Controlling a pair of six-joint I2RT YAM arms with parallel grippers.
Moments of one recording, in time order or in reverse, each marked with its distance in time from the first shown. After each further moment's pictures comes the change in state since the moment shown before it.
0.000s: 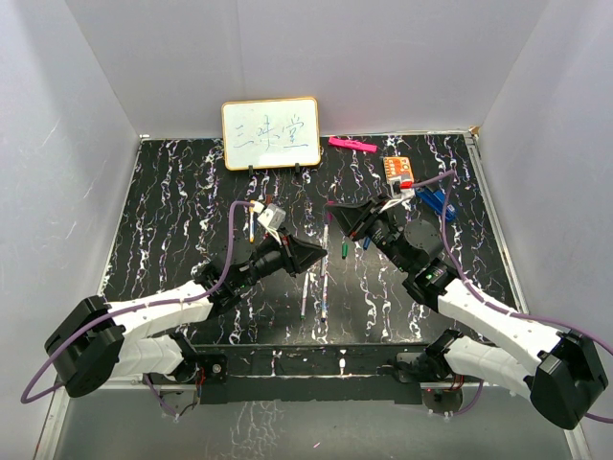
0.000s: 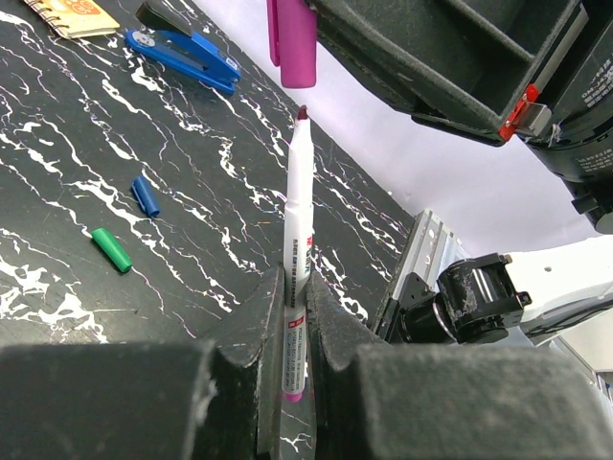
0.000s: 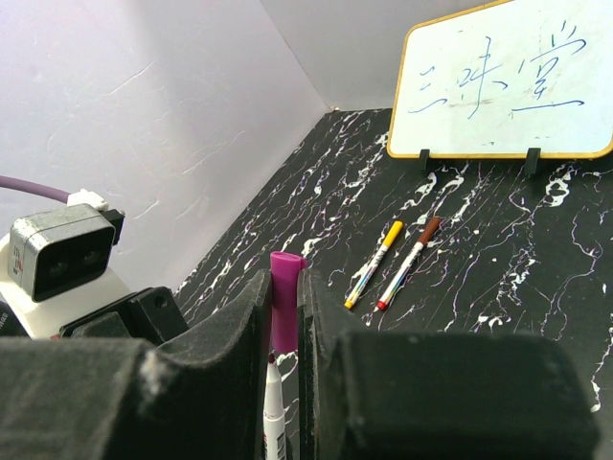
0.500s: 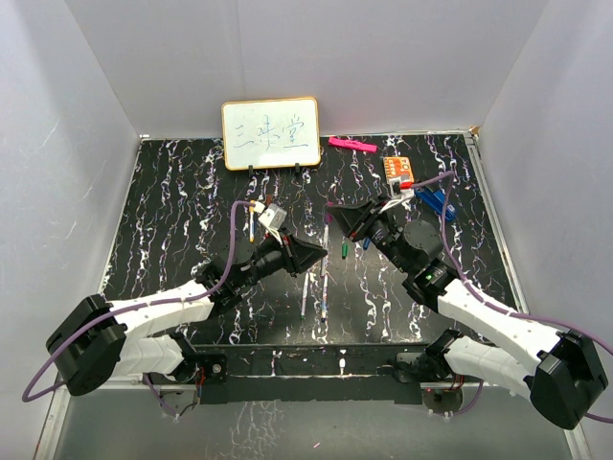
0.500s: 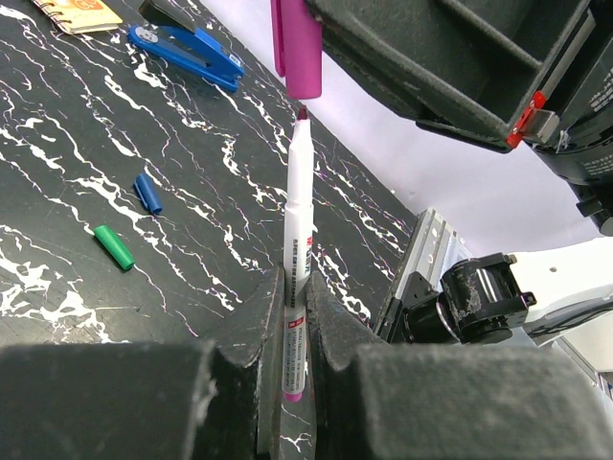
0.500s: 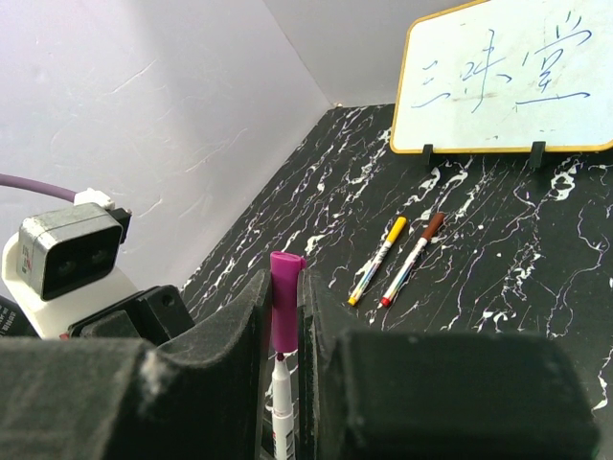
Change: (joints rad) left arm 0.000 0.011 0.002 0.000 -0.001 0.000; right arm 0.000 0.000 -0.006 0.000 -0.005 0.016
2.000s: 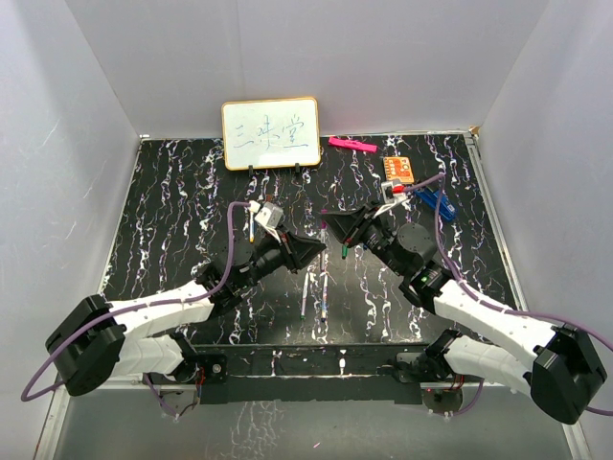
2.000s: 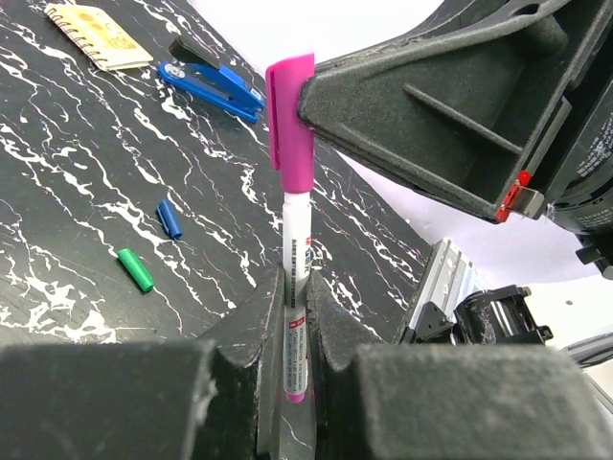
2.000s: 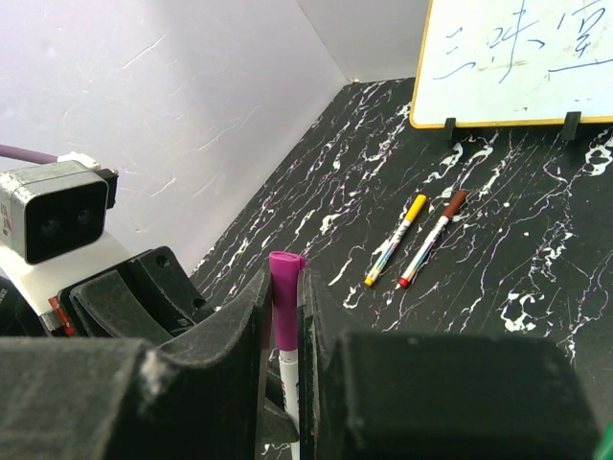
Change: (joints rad) left arm -0.003 -0.002 0.000 0.038 -0.088 0.012; right arm 0.038 0.024 -0.024 0.018 -0.019 0.026
